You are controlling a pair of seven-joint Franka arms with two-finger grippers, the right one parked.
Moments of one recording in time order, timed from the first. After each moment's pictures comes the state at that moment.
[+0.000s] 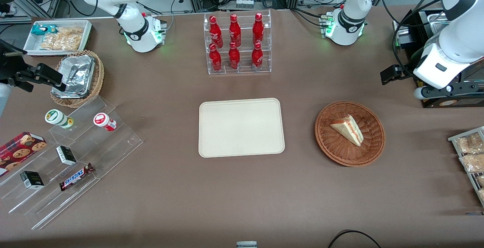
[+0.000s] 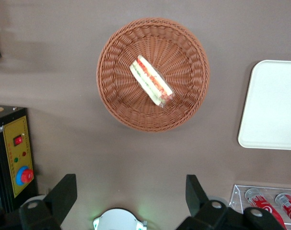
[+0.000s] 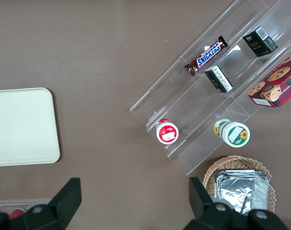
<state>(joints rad) -0.03 -0.02 -0.09 -1.67 0.00 1.50 -0.21</state>
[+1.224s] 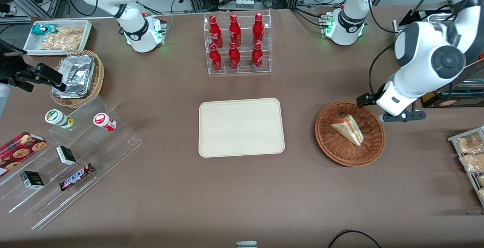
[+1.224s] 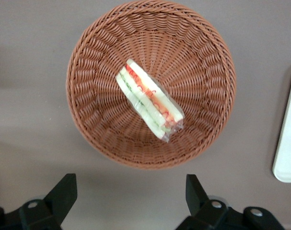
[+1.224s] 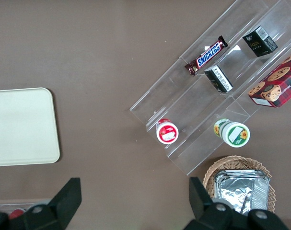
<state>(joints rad) -0.04 0.02 -0.09 -2.11 0.00 2.01 -0.18</state>
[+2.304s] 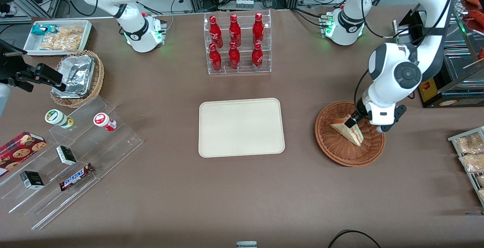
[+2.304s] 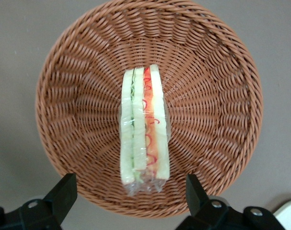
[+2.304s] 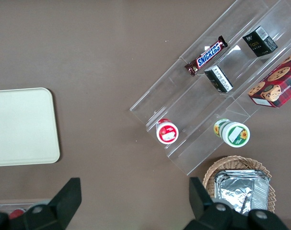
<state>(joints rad) -0.09 0.13 -0.09 -2.23 0.00 2.33 -0.99</state>
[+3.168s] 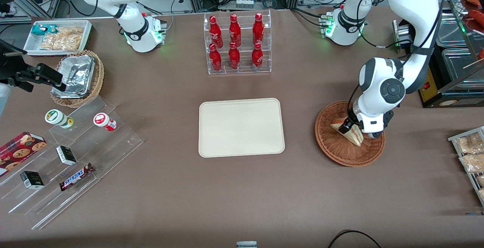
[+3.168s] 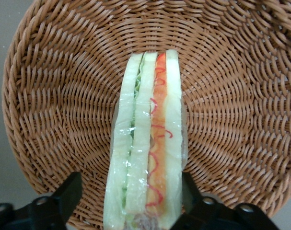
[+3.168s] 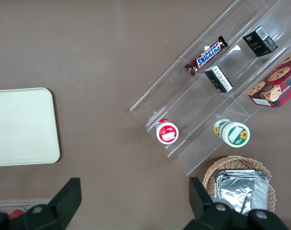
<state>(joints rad) -0.10 0.25 -0.08 -2.24 0.00 2.40 -1.05</state>
